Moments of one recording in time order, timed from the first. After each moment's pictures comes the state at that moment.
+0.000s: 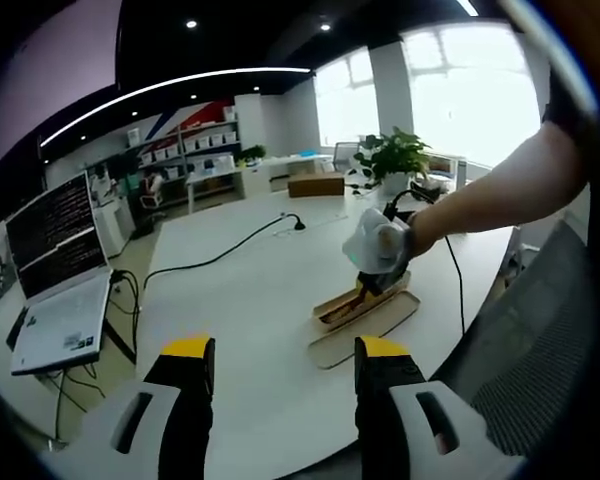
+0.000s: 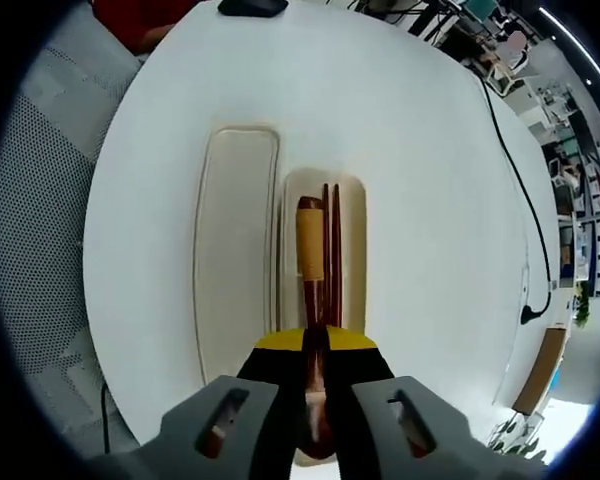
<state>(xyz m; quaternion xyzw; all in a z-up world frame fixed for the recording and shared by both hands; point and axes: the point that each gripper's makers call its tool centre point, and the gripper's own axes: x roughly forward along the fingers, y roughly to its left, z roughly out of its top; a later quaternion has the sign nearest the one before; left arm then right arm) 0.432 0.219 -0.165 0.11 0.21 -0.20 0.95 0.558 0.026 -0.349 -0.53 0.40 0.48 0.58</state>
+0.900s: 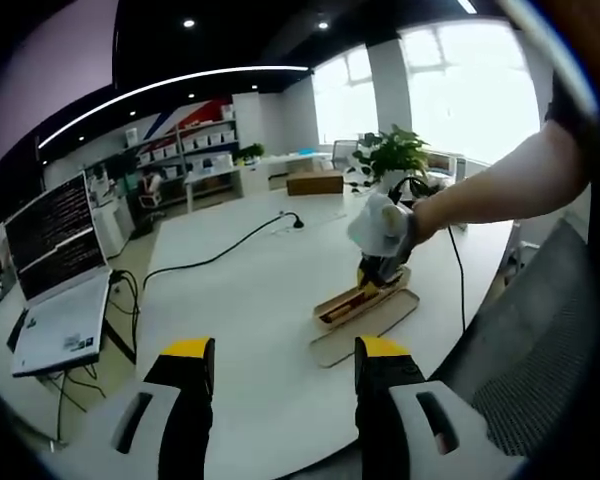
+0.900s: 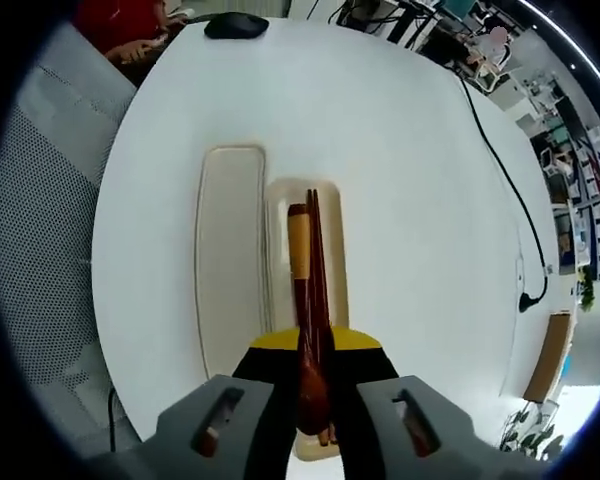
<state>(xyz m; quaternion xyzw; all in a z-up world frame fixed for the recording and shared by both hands) 0.432 0.219 -0.166 0.11 0.21 -0.20 0.95 0.561 0.019 -0.330 -0.50 0.39 0.47 0.61</state>
